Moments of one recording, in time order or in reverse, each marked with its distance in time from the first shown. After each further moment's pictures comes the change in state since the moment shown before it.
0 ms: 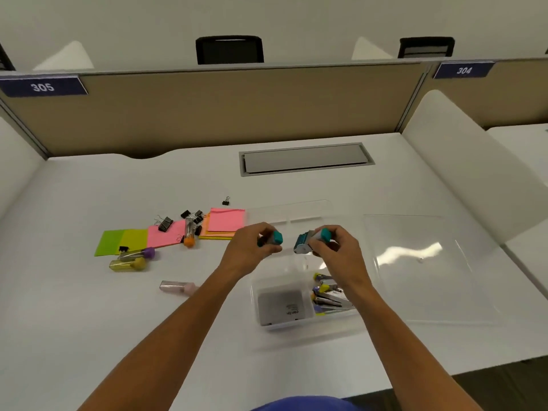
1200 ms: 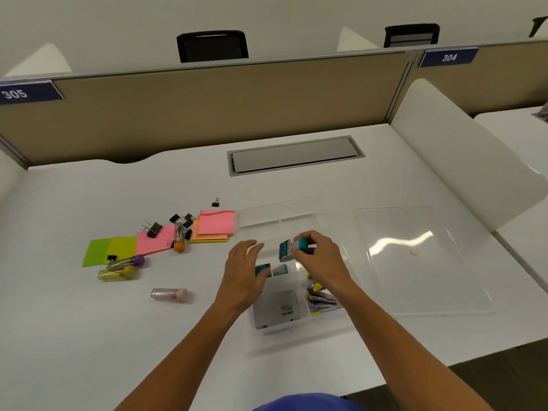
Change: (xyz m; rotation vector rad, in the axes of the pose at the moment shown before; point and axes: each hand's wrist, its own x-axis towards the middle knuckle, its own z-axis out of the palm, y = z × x) left_hand -0.034 -0.032 0.041 0.347 0.023 -0.011; right_hand 0.014 0.023 0.014 -0.211 -0.101 0.049
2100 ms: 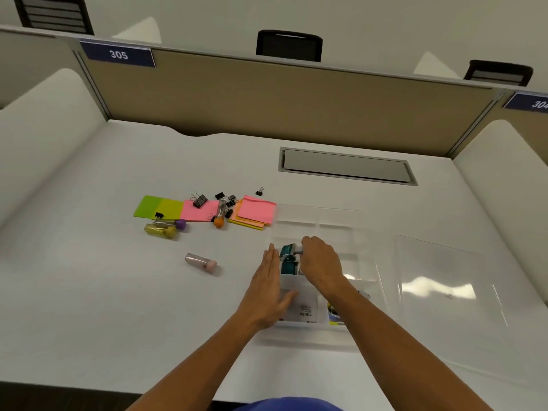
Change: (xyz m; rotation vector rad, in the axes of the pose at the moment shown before) left_hand -0.052 -0.016 0.034 -0.062 0.013 -0.069; right_hand 0.035 0.002 0.068 -1.000 -0.184 -0.301
